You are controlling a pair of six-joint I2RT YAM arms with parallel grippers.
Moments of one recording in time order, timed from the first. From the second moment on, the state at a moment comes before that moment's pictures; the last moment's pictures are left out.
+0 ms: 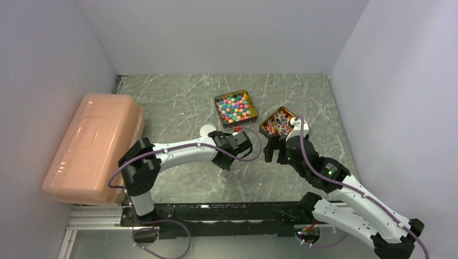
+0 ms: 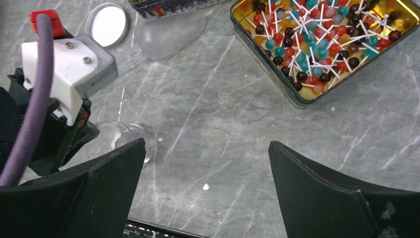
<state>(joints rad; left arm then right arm) -1.08 1.75 1.31 -0.87 -0.31 -0.47 0.80 0.68 0.77 -0.71 0.44 0.57</state>
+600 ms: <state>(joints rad) -1.08 1.79 1.31 -0.83 -0.29 -0.46 0.80 0.69 0.77 -0.71 0.44 0.57</state>
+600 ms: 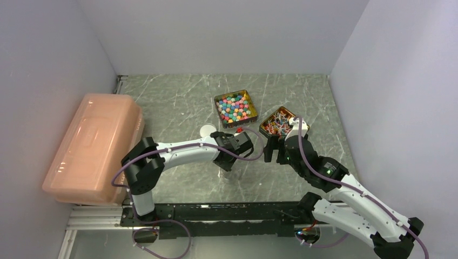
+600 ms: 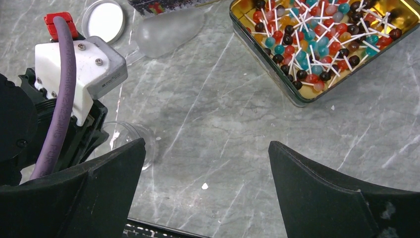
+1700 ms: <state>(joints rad) -0.72 1.68 1.53 -0.95 -0.24 -0.15 0.80 0.80 0.82 -0.63 0.36 0.53</state>
